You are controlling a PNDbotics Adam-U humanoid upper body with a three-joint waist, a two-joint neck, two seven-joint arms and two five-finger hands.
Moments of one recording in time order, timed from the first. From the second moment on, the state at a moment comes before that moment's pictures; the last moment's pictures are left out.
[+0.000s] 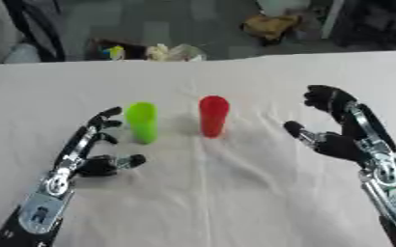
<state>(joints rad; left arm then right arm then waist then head) -0.55 0.19 -0.14 -1.12 -0.35 -0.25 -0.10 -0.27 -0.38 0.11 -1.67 0.07 -0.04 -0.05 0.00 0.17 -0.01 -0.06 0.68</state>
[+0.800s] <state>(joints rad) -0.64 0.18 -0.14 -1.02 -0.42 -0.25 0.01 -0.27 -0.37 0.11 -1.67 0.07 -0.05 -0.05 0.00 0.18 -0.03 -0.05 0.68</state>
